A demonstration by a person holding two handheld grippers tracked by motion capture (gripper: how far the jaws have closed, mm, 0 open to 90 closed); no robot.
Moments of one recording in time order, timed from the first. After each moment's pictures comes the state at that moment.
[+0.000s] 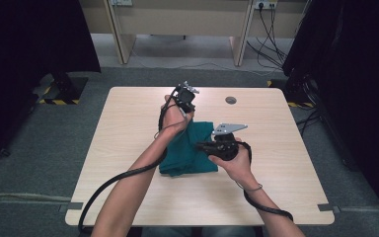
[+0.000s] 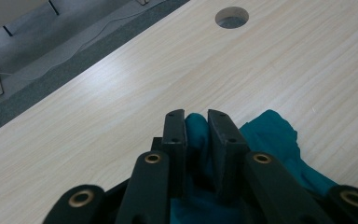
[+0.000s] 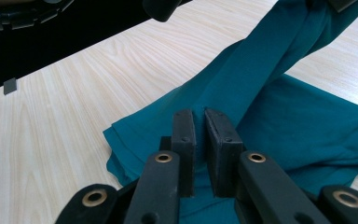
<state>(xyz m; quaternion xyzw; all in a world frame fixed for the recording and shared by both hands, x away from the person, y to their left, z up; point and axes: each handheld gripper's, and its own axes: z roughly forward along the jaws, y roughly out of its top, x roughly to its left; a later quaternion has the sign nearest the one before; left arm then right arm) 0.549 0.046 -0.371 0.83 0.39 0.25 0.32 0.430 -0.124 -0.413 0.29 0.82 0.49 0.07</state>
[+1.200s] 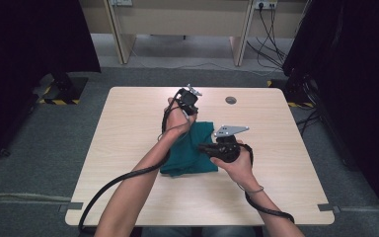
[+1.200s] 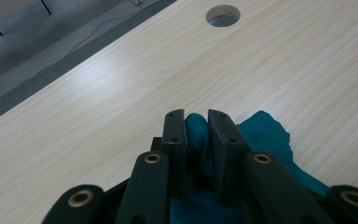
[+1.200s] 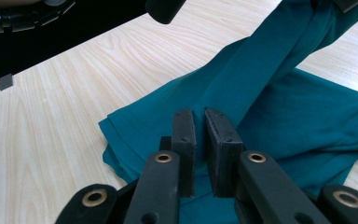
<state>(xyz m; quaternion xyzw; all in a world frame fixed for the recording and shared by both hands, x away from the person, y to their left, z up) 0.550 0.038 -0.380 0.83 0.38 0.25 0.32 0.429 -0.129 -0.421 0.29 0.82 0.49 0.07</state>
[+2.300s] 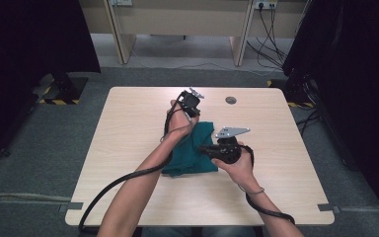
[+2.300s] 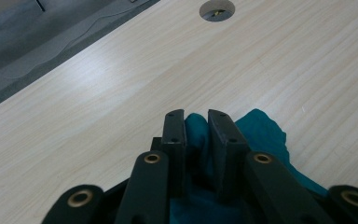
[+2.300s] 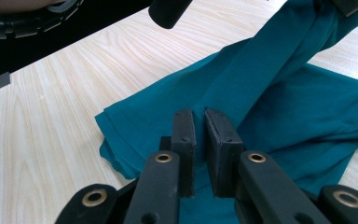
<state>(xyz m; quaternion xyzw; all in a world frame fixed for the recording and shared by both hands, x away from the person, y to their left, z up) 0.552 0.031 -0.392 0.83 0.38 0.24 0.32 0.429 -0.133 -0.428 0.30 0.82 0.48 0.06</state>
